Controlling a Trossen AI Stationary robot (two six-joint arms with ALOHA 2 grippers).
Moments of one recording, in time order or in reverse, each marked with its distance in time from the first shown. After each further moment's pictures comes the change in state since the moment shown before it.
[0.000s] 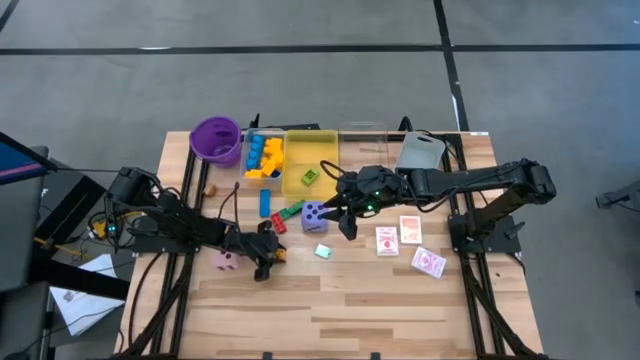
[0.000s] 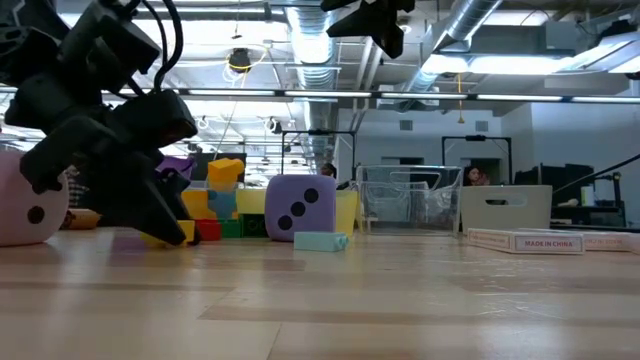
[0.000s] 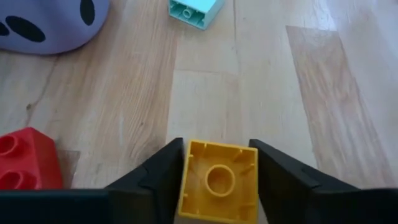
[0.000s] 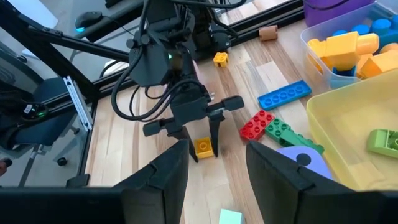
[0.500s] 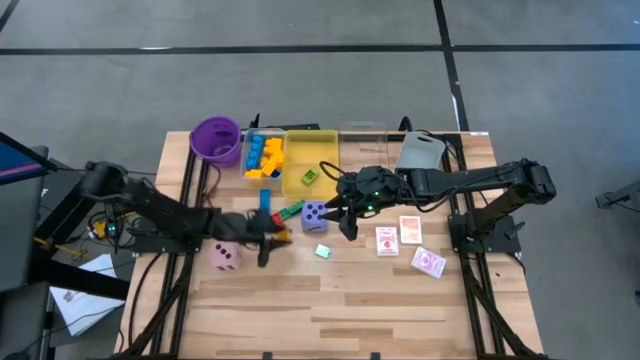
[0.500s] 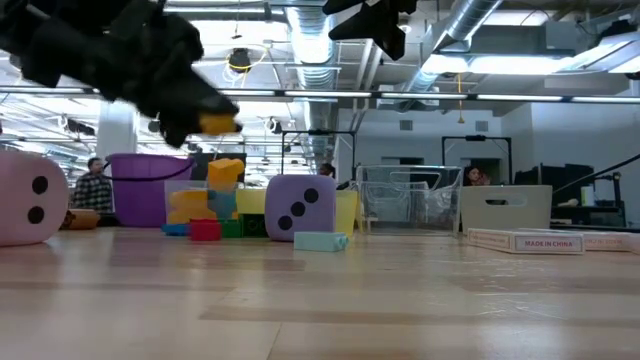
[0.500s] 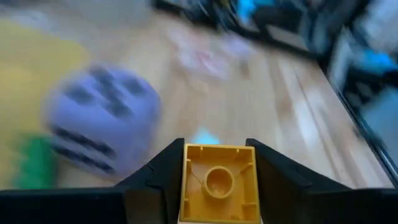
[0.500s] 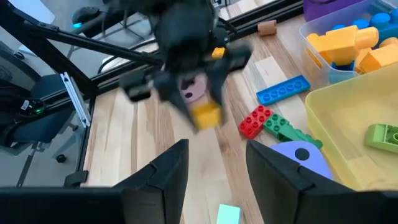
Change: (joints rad) left arm 0.091 -0.350 -0.002 0.060 -0.114 -0.080; right arm 0.000 0.000 0.000 -0.017 0.000 0.002
